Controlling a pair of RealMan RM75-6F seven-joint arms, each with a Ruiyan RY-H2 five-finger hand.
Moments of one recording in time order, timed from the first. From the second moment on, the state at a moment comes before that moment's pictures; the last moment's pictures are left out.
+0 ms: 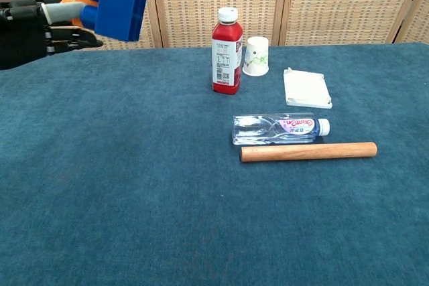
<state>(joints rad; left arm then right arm) -0.57 -1.29 -0.32 -1.61 1.35 0.85 -1.21 0.16 -1.13 0.12 -1.58 -1.60 1.48 -0.02</state>
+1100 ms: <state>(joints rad) -0.80 -1.64 -0.42 -1.44 1.25 0.69 -1.43 0.64 -1.28 0.25 -1.55 -1.73 1.26 0.26</state>
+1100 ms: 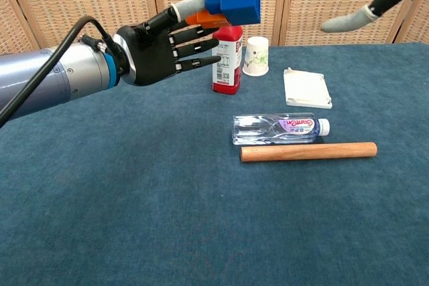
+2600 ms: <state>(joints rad) -0.80 -1.67 -0.42 -1.40 1.28 0.68 -1.49 0.76 -1.45 0.30 -1.54 -1.56 1.27 0.11</state>
